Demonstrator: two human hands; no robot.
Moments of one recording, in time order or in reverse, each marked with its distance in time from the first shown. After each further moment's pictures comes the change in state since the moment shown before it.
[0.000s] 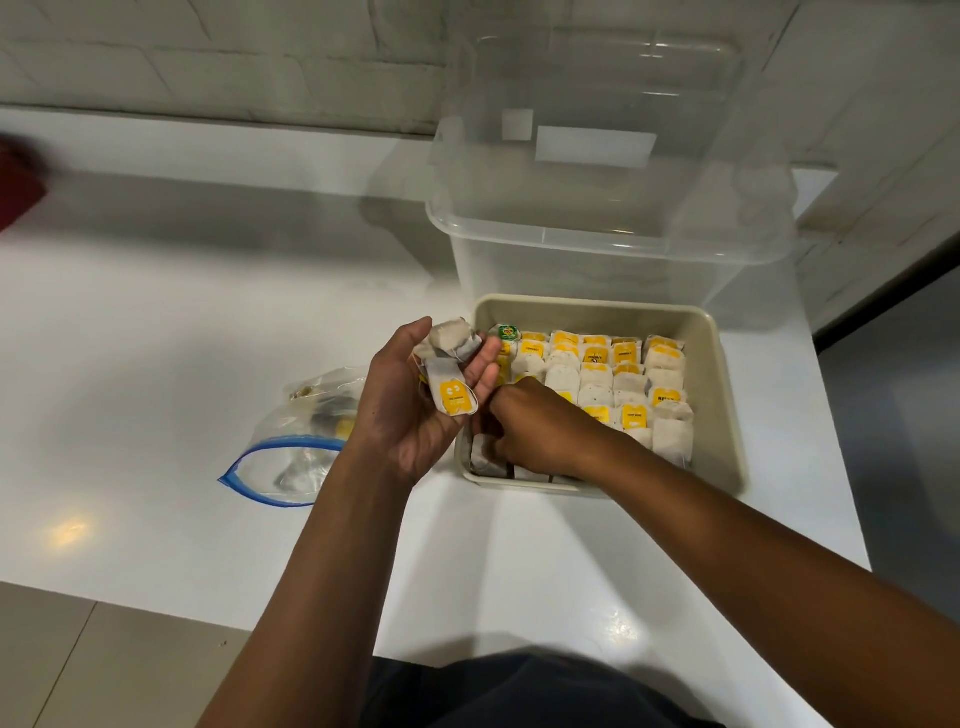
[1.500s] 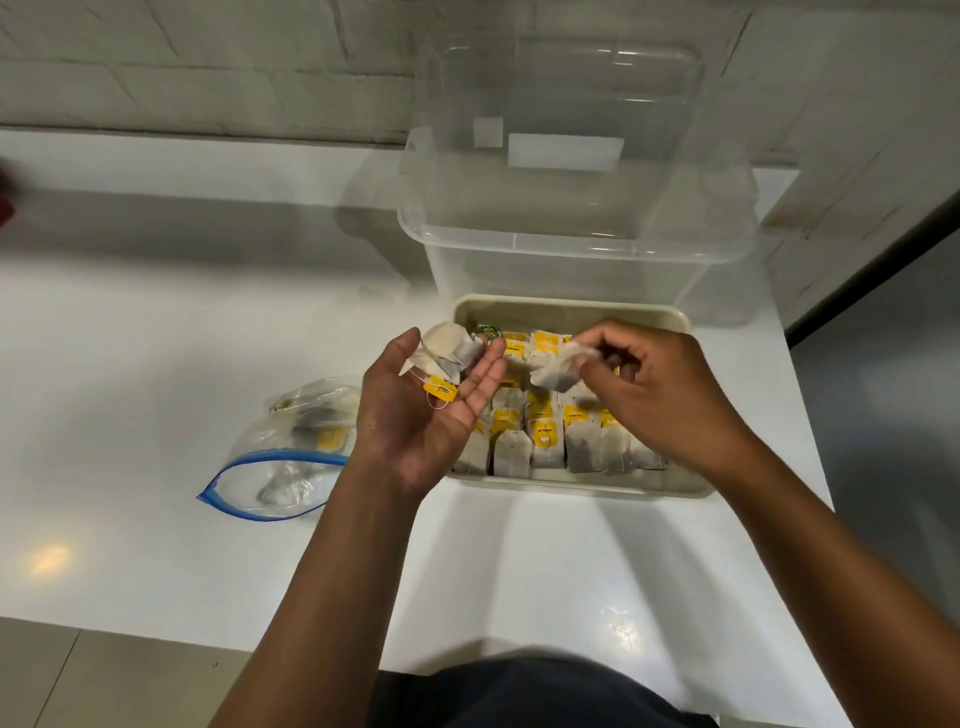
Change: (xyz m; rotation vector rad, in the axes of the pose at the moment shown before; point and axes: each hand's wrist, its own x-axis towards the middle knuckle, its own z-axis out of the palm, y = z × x) left_hand -0.002 -0.017 0.012 -0.177 -0.029 -0.042; right_hand -0.081 0.038 -0.063 0.440 0.615 0.126
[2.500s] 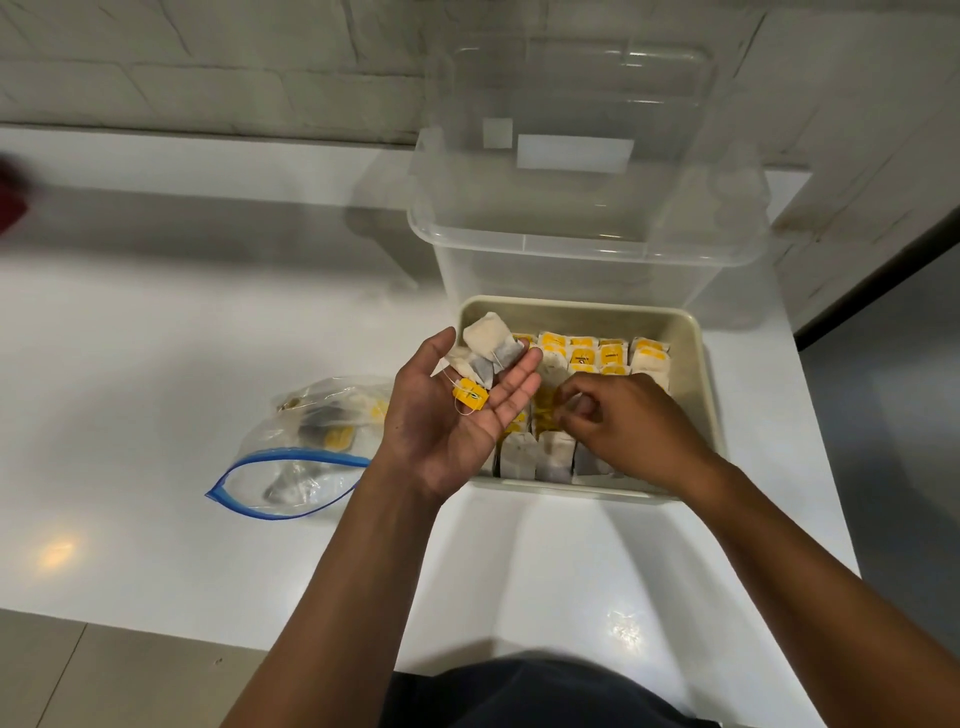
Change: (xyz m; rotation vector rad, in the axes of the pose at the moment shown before) left_hand 0.000 -0.011 0.005 0.115 -0.033 -0.074; right_hand -0.003 0.043 0.034 -0.356 -0.249 0.080
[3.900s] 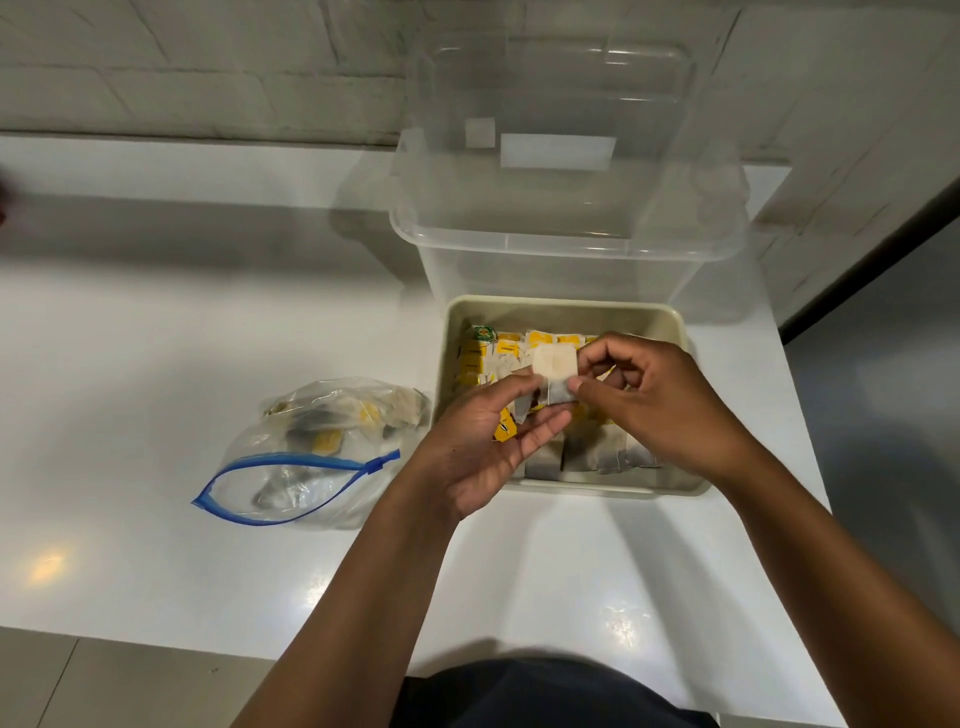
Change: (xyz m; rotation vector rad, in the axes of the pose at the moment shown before) left_hand 0.003 -0.035 0.008 0.401 0.081 -0.016; right_hand -0.017 -0.019 -0.044 0.532 0.103 0.051
